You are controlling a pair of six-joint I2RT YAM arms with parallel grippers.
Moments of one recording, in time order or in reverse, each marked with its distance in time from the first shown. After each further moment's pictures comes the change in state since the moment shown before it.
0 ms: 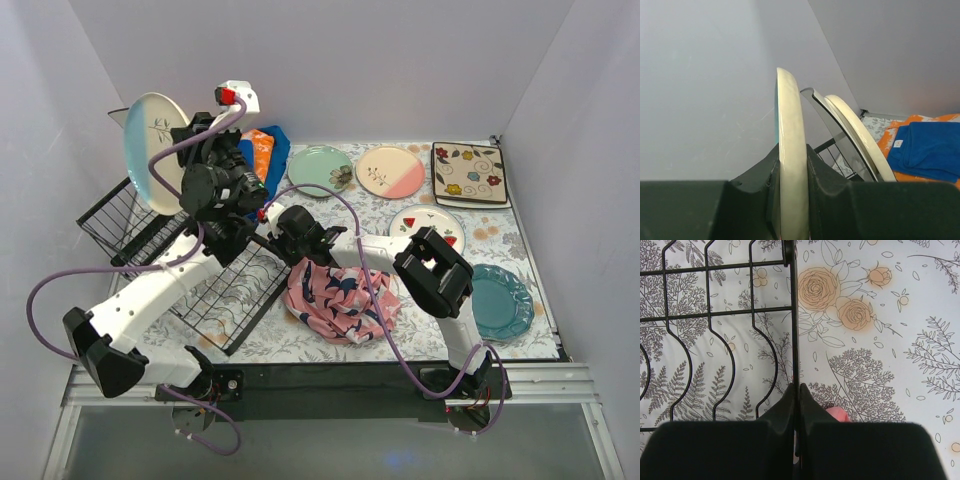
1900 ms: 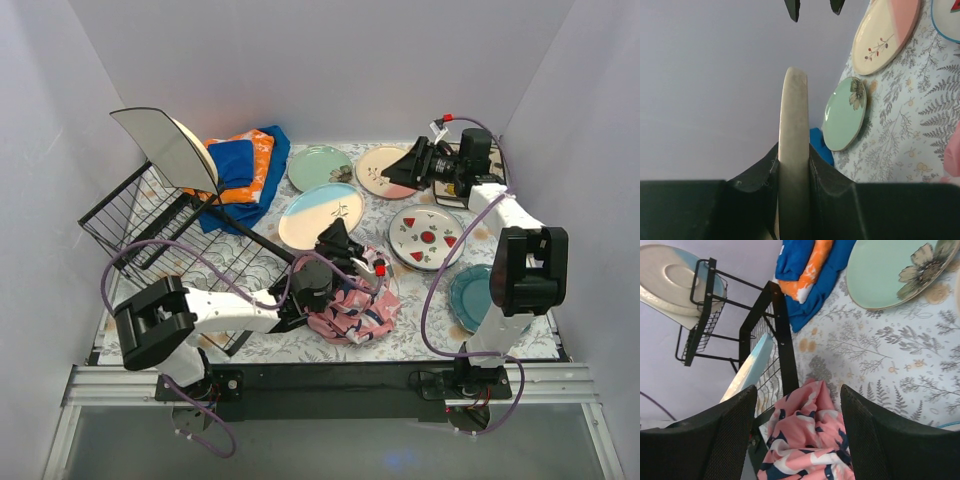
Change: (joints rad) left arm -0.393 0.198 -0.625 0.116 0.693 -0.042; right arm -0.909 -0.304 -0.105 0.087 -0.954 0.595
